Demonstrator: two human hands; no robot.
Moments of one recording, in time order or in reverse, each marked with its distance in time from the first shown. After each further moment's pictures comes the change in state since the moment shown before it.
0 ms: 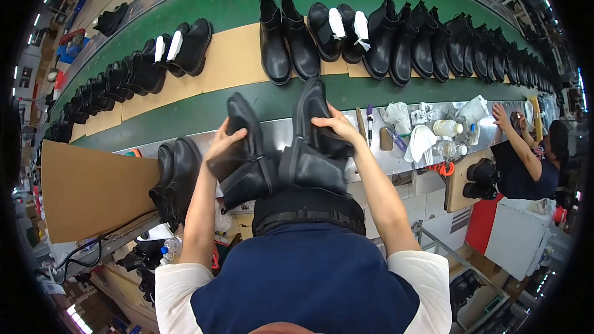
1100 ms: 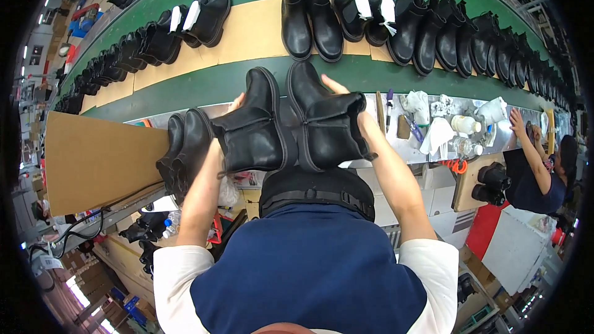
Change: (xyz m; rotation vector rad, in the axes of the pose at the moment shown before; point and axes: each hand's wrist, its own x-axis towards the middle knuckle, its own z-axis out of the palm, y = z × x) left_hand -0.020 0.018 0.013 -0.817 -0.093 -0.528; right_hand -0.004 -0.029 0.040 0.470 -0.160 0.560
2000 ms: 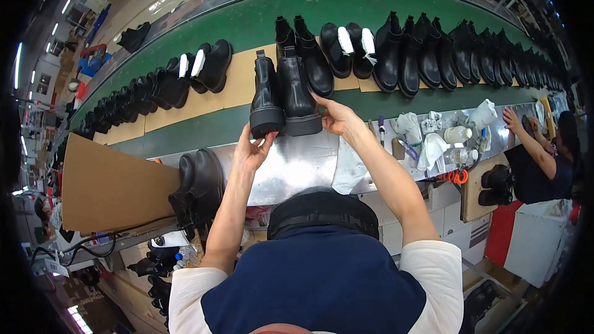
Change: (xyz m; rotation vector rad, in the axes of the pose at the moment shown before) left_hand 0.032 -0.008 0.022 -0.391 0.292 0.374; right_hand 0.006 -0.029 0.040 -0.021 0.203 -0.401
